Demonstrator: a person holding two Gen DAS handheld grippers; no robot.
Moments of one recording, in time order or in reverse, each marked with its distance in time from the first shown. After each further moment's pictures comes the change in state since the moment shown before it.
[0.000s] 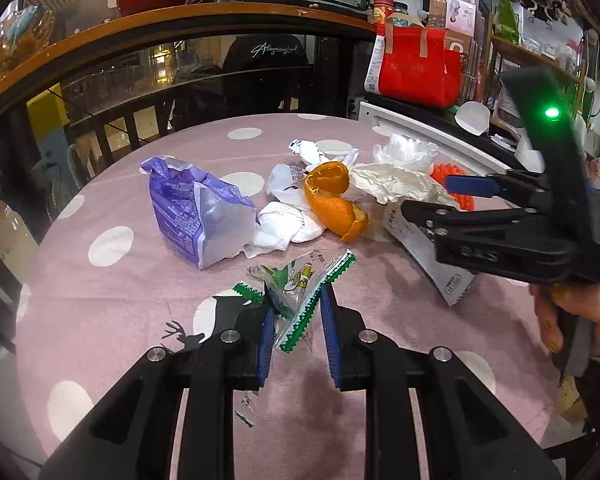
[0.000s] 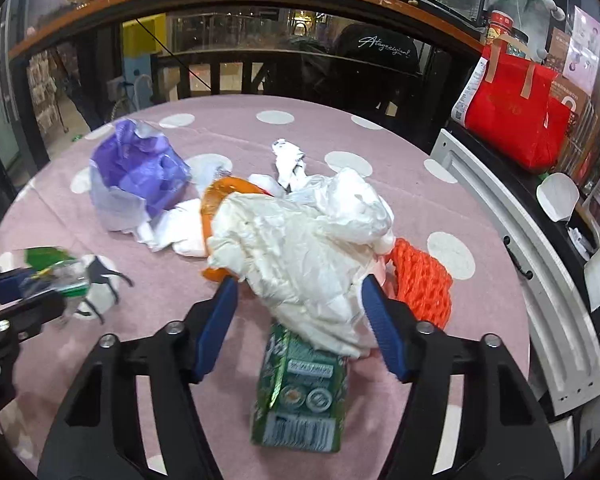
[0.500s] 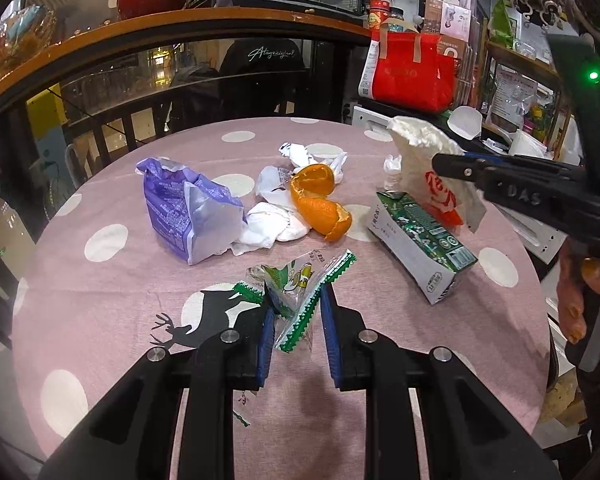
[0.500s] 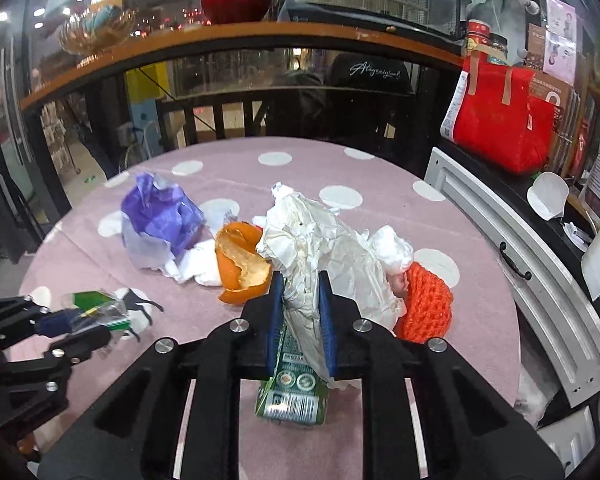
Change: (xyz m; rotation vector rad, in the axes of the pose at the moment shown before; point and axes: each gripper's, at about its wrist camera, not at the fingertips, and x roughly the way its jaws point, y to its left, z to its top) left arm -0.011 -0.010 -0.005 -0.005 -0.021 -0.019; right arm -0.063 -0.024 -0.002 0.100 -0.133 0.076
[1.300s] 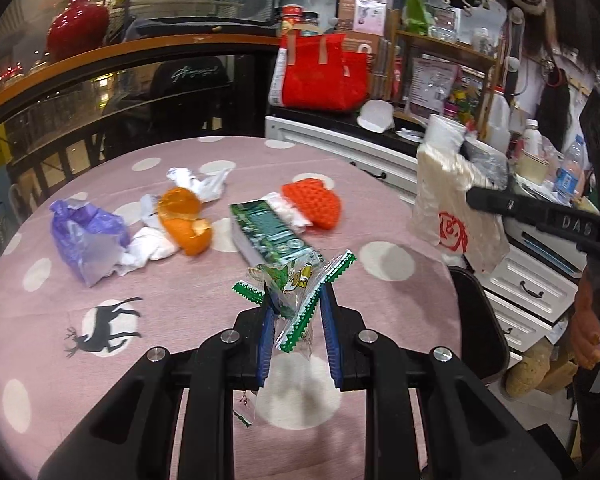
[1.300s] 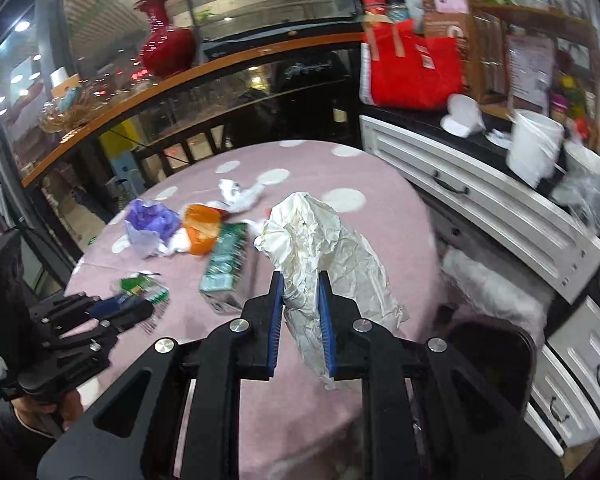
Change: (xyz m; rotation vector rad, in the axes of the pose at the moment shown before) left arm -0.021 -0.102 -0.005 0.127 -0.035 -0.198; right arm -0.116 -0.102 -0.087 0.293 -0.013 -0.017
